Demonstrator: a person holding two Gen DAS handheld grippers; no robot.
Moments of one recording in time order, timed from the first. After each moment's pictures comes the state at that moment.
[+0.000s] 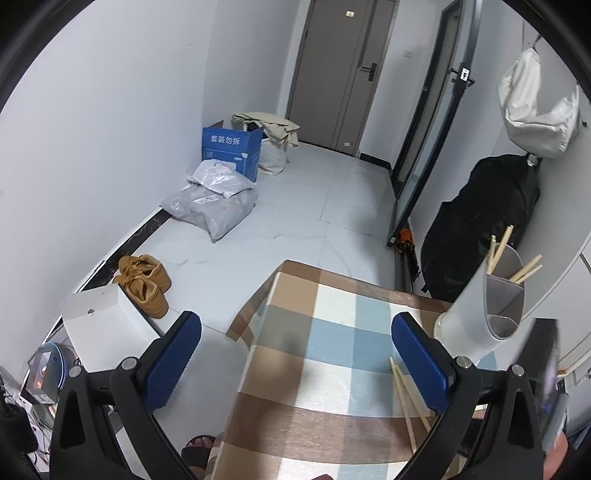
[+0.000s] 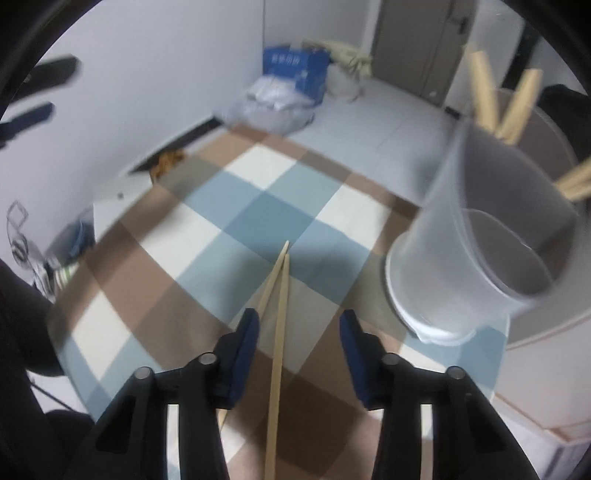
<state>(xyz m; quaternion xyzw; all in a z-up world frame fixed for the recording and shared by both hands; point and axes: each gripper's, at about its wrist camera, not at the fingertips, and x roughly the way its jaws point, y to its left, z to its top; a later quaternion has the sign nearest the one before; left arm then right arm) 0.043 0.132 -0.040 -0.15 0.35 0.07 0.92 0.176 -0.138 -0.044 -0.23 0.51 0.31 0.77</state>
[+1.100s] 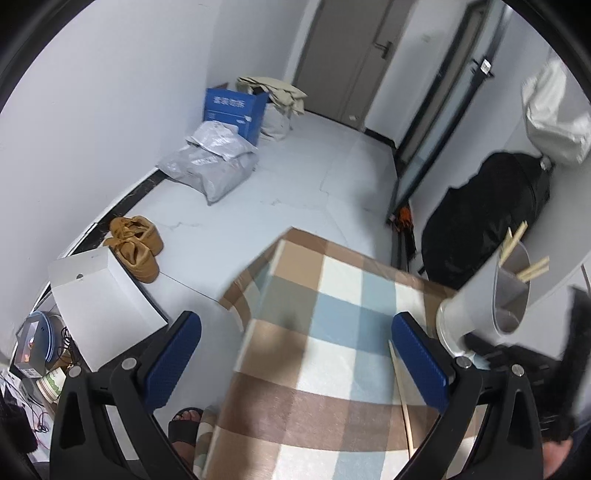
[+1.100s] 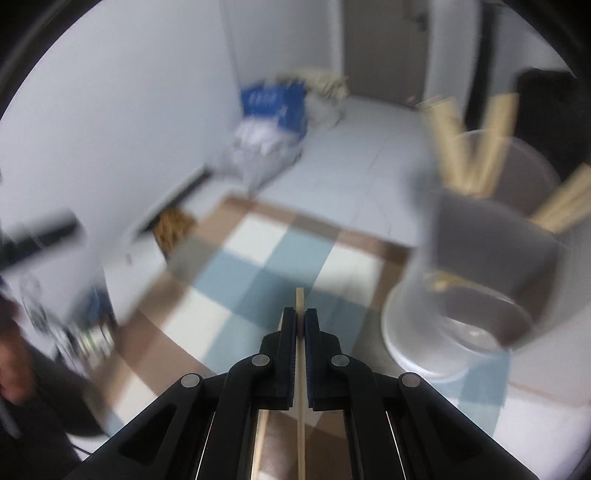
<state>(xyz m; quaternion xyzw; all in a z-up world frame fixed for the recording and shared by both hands) 0.058 0.141 -0.060 -0.18 0.41 0.05 0.89 0.198 -0.167 0.016 -0.09 0.47 0.30 0.83</state>
